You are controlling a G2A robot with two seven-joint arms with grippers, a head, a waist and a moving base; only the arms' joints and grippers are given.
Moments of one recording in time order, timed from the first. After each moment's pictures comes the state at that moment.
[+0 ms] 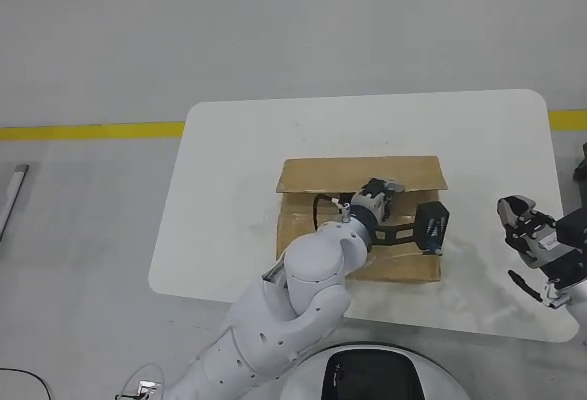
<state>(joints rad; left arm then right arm) 0.73 -1.44 -0.74 -1.80 2.22 -0.68 -0.51 -1.71 -1.09 1.82 -1.98 -0.93 -0.40 0.05</state>
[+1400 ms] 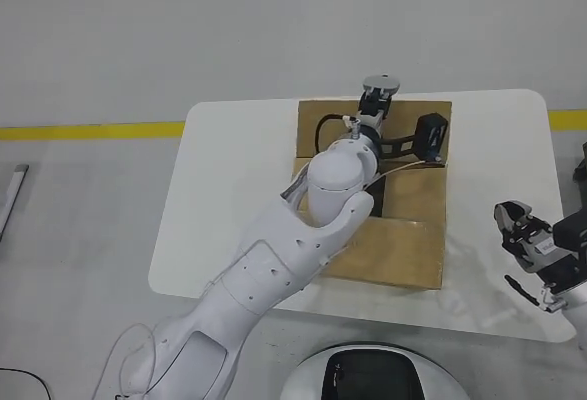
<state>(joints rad) 0.34 -1.60 -0.66 -1.23 2.30 -0.48 -0.46 -1.73 -1.10 1.81 -1.98 -0.91 -0.39 0.06</state>
